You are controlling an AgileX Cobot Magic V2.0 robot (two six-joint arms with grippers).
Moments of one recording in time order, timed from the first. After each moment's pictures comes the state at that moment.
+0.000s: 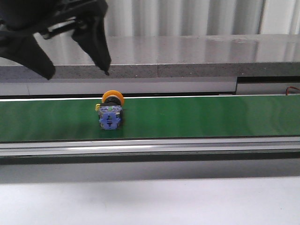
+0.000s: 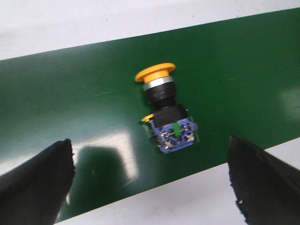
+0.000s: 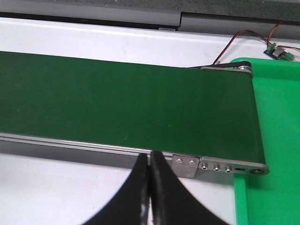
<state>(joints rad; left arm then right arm) -0.62 1.47 -1.11 0.08 0.65 -0.41 -0.04 0.53 -0.53 0.18 0.59 -0.17</state>
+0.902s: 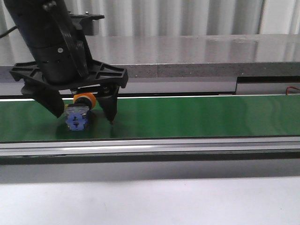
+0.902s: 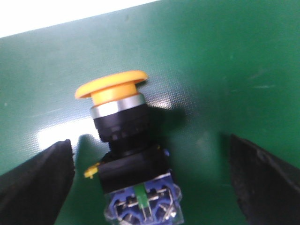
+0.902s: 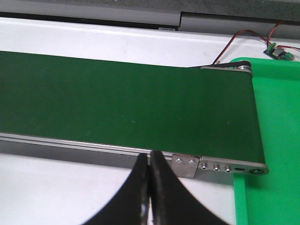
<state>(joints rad) -0.65 1.74 -1.18 0.29 0.67 -0.58 -0.04 0.53 -0.53 0.18 0.59 -0.17</state>
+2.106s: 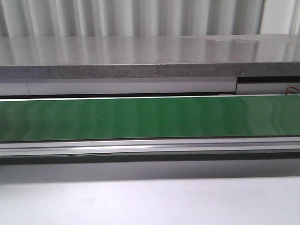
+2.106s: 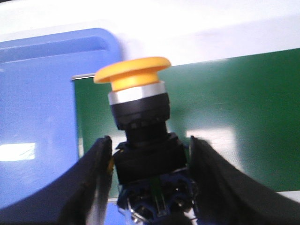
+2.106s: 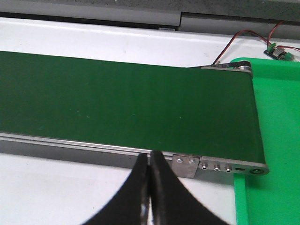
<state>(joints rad) -0.21 1.31 -1.18 0.33 0.98 -0.22 -0.04 0.53 -0.53 0.18 0.59 -0.17</state>
